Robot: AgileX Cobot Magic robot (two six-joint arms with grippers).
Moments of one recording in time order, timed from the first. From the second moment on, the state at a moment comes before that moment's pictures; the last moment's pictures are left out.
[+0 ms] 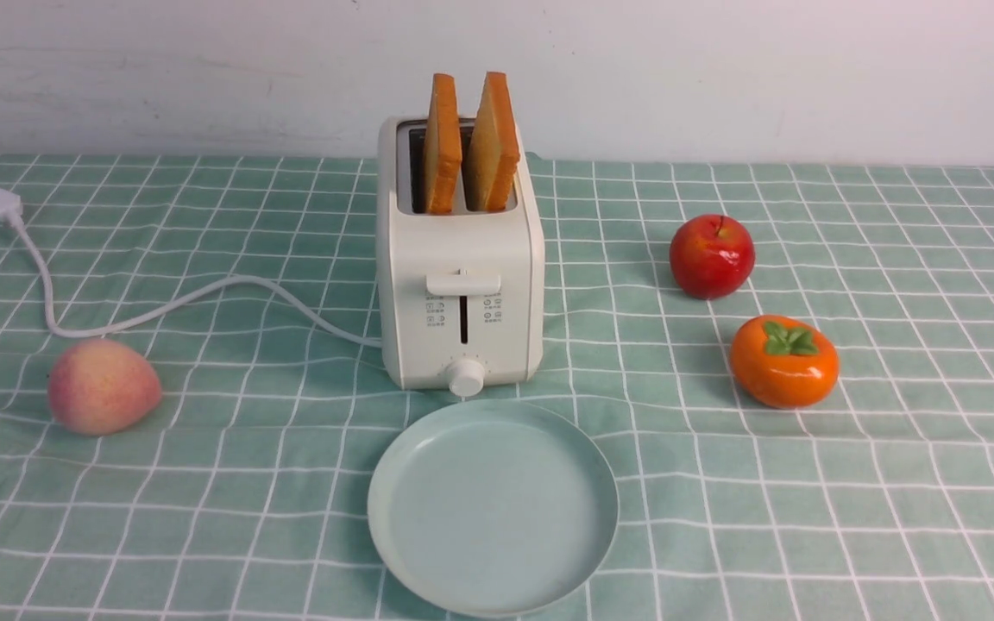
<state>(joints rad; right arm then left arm) -0.09 -0.01 0.02 0.06 0.38 0.10 -0.05 -0.01 0.03 0.02 0.40 -0.33</state>
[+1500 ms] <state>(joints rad) -0.09 -0.01 0.02 -0.04 0.32 0.10 -0.05 -0.01 0.03 0.03 0.26 -0.33</state>
